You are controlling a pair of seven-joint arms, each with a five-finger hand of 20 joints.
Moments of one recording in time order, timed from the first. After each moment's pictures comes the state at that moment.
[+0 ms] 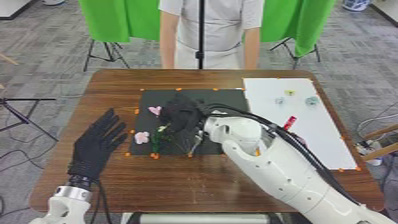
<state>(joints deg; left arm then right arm) 123.6 -69.5 -98.0 -114.5 41.6 -7.9 8.0 -62.1 -70.2 42.3 -86.3 -143.7 -6.6 -14.2</state>
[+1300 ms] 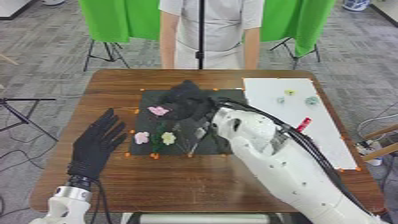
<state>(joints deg) 123.6 -70.1 -98.2 -114.6 41.7 -7.9 8.2 -66.7 -67.9 49.1 -96.2 -134.2 -7.7 -8.1</state>
